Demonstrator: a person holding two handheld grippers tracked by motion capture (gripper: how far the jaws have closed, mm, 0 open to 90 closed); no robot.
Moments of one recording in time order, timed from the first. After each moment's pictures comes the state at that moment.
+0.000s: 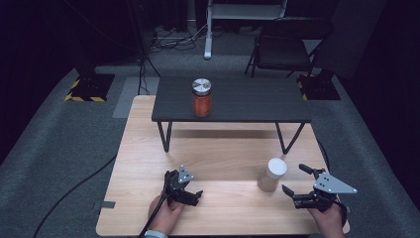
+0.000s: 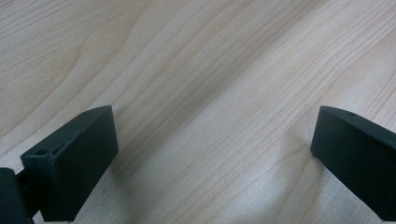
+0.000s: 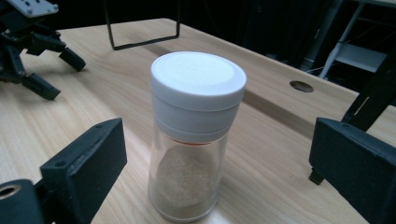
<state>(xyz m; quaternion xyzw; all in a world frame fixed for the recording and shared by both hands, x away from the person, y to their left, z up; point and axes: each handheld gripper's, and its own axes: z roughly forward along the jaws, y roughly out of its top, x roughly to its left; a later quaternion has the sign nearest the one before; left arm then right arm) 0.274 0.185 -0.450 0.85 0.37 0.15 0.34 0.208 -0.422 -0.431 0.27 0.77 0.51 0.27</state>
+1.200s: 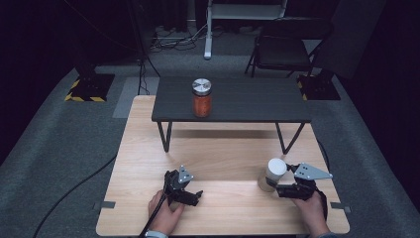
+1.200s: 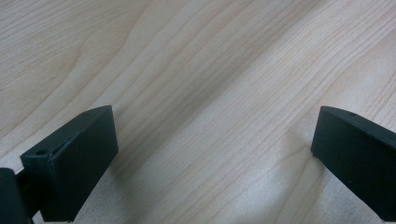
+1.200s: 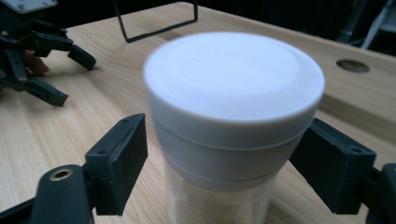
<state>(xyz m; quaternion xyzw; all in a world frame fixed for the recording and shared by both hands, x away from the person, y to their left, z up) 0.274 0.185 -0.450 0.85 0.37 0.15 0.34 0.258 -0.394 -0.443 0.30 0.78 0.52 0.19</state>
